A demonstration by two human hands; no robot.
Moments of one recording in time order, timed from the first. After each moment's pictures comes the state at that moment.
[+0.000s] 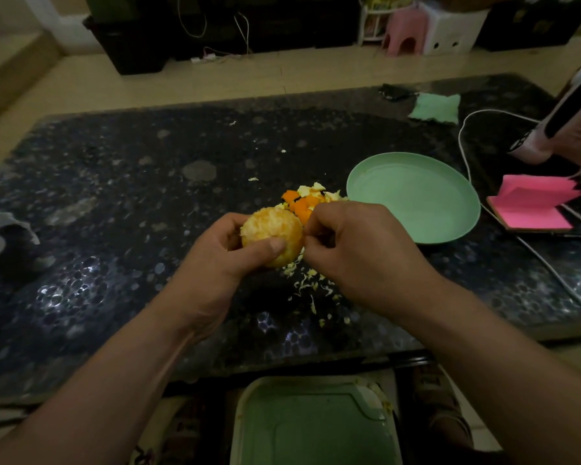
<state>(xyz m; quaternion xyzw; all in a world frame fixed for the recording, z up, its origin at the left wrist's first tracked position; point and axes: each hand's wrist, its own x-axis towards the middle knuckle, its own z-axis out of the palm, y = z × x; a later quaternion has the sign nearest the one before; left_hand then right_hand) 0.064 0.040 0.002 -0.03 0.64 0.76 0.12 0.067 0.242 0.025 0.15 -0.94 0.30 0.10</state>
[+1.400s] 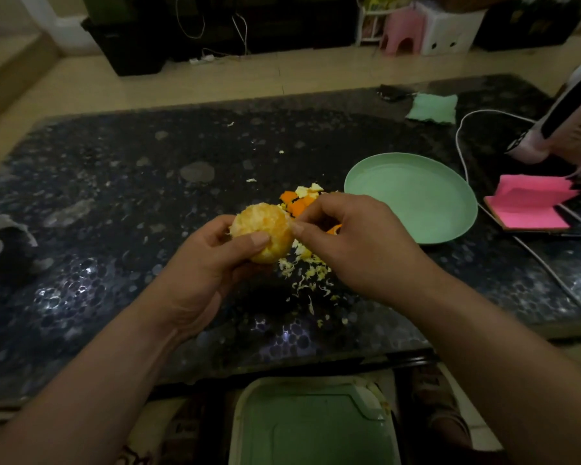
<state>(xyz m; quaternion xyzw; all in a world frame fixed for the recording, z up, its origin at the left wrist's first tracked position) 0.059 0.027 0.003 -0.05 0.59 0.79 0.15 0.062 0.245 0.029 0.13 -0.90 0.41 0.05</state>
